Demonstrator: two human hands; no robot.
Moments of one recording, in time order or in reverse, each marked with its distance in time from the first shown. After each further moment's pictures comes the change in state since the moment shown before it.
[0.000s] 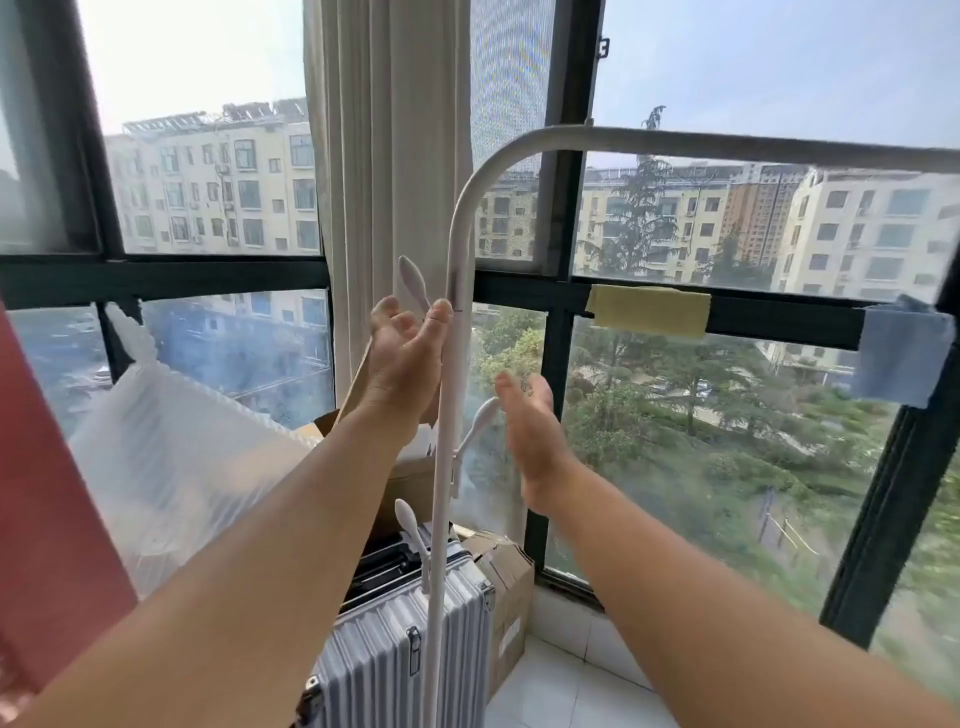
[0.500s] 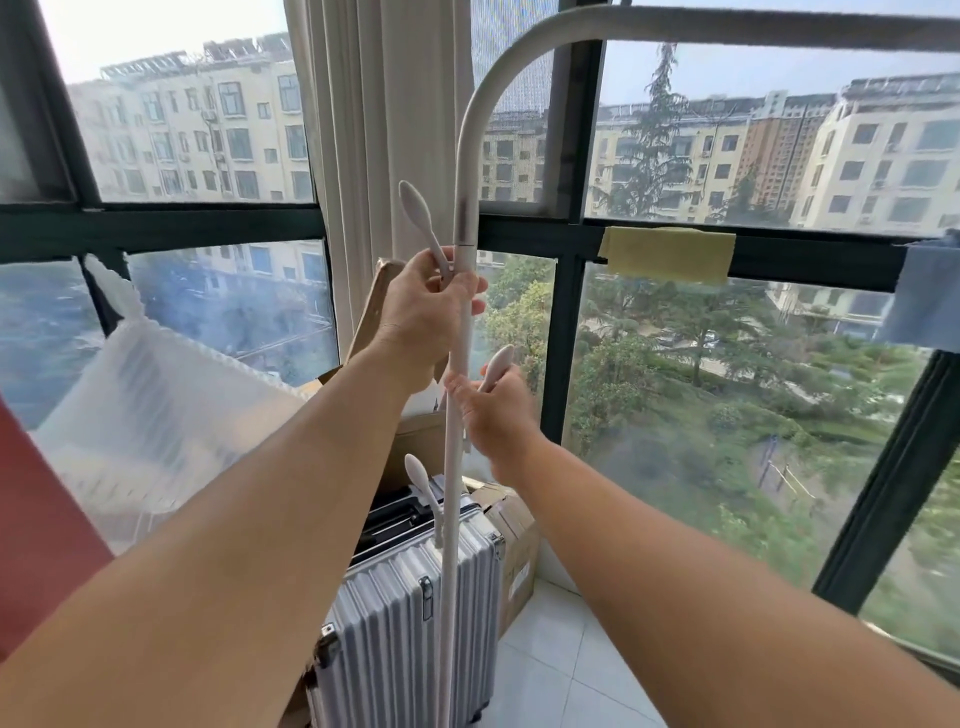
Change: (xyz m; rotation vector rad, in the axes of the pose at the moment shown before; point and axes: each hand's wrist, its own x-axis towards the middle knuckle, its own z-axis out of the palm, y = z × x) left_hand 0.013 -0.013 0.008 -0.020 -0.165 -0.041; right_hand 0.021 0.039 0.031 -0.108 0.056 0.010
